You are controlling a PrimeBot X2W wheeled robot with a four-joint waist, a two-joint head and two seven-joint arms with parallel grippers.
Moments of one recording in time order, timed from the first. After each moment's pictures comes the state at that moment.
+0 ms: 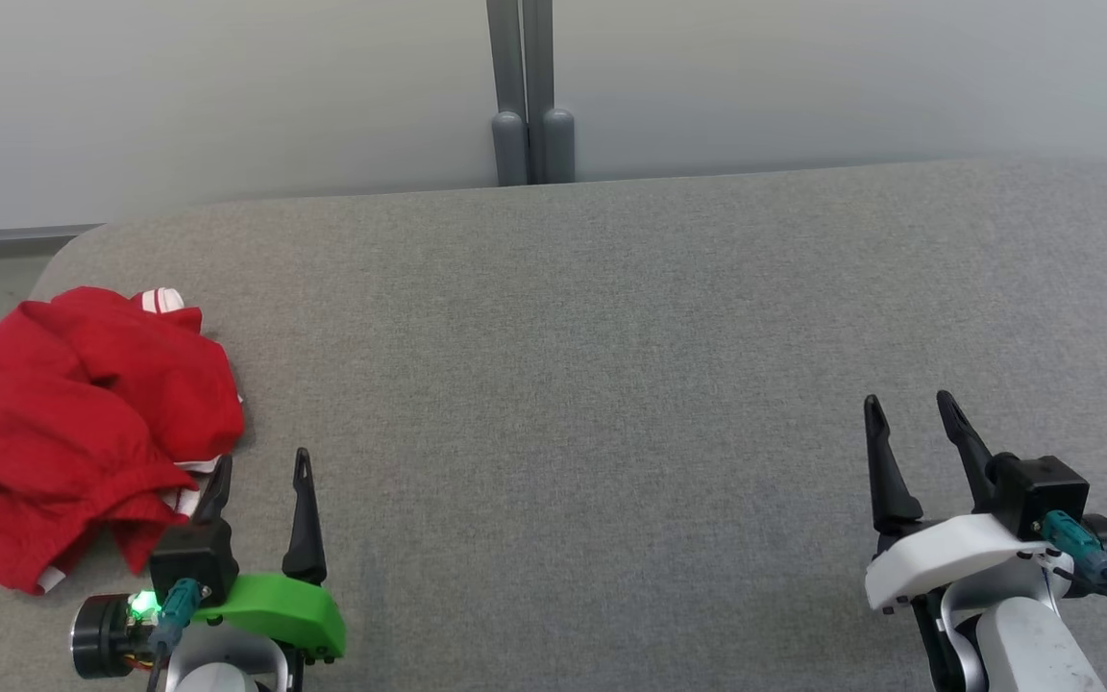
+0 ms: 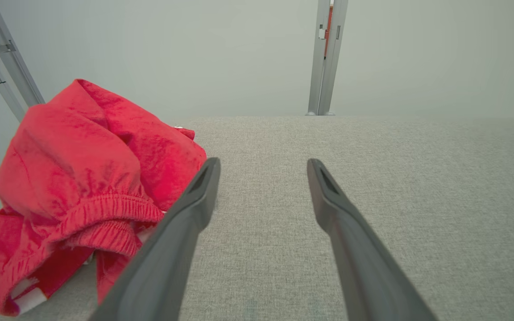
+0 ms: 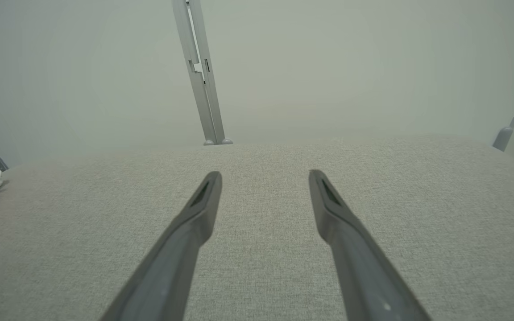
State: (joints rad) left arm -0.12 0.05 -0.04 0.38 -0.12 -0.01 -0.24; right arm -0.13 -0.05 -0.02 0.29 0.13 0.13 -0.24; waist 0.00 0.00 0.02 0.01
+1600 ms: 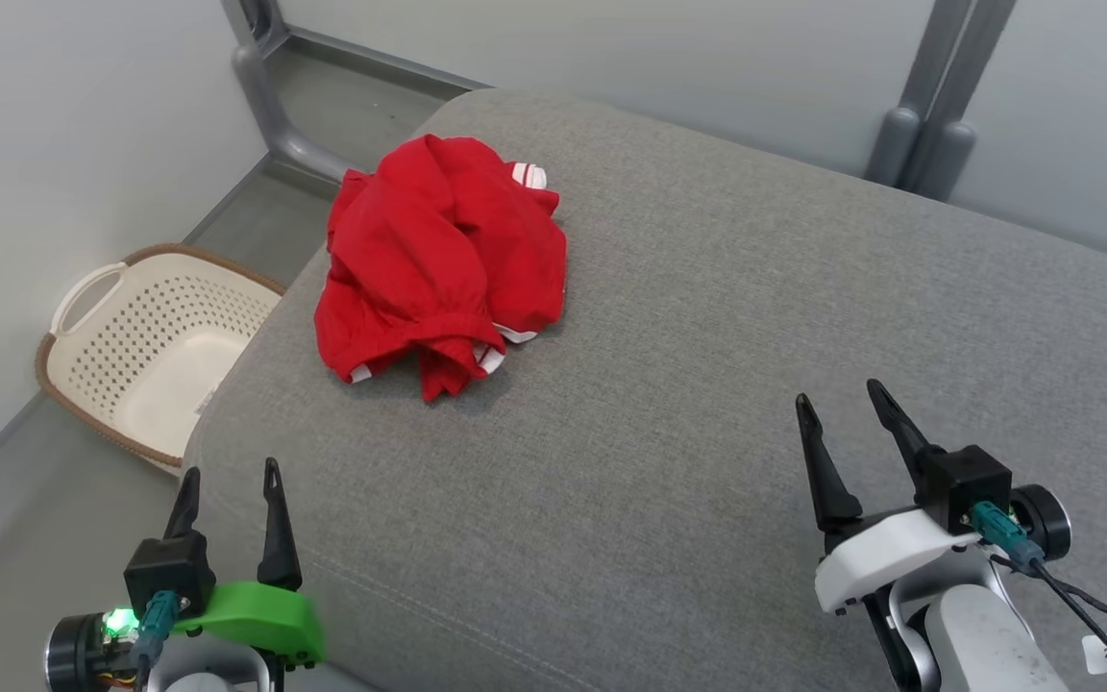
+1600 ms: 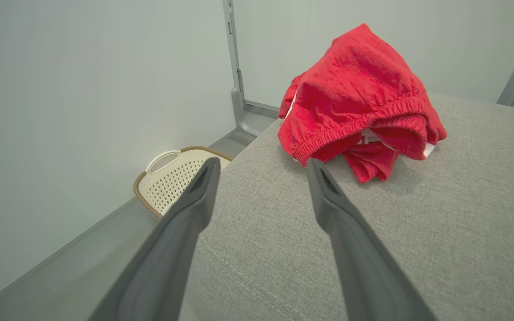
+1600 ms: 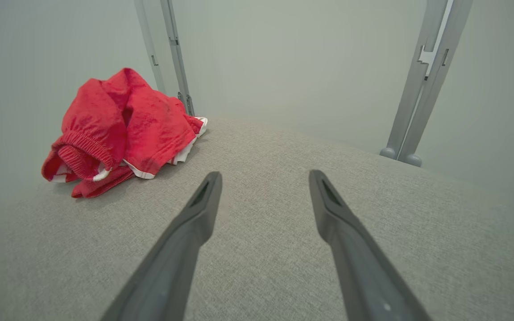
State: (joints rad) left arm -0.11 0.05 0.00 0.40 -0.10 0.02 -0.26; right arm -0.16 -0.05 0.08 0.31 0.06 0.13 -0.26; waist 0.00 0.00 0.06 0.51
